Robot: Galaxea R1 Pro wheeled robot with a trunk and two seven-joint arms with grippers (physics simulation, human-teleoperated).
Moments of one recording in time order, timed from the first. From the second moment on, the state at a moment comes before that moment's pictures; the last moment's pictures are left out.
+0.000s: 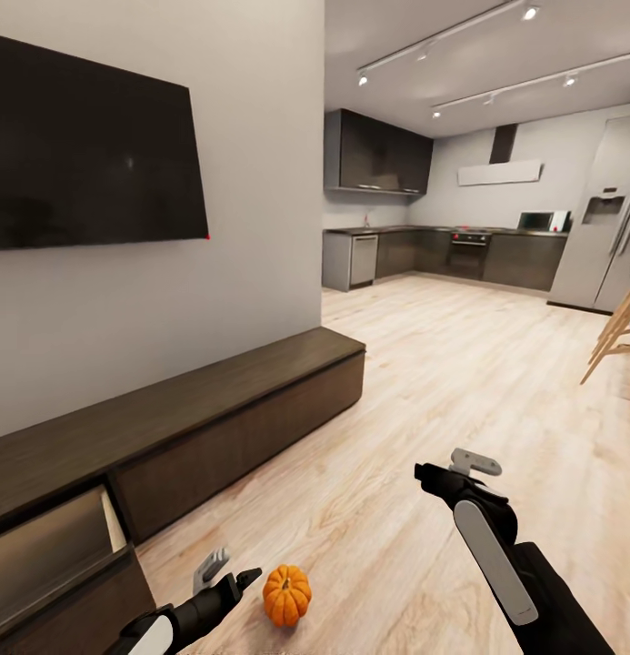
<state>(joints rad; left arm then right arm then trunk) -0.40 0.08 -0.22 -0.45 0.88 0.31 -0.41 -0.36 -0.13 0.21 -1.51 -0.71 0.66 -0.71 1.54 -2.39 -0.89</state>
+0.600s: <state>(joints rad) -0.40 0.08 -0.22 -0.45 0.88 0.31 -0.41 -0.36 -0.13 0.21 -1.52 -0.71 0.66 -0.71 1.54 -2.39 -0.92</state>
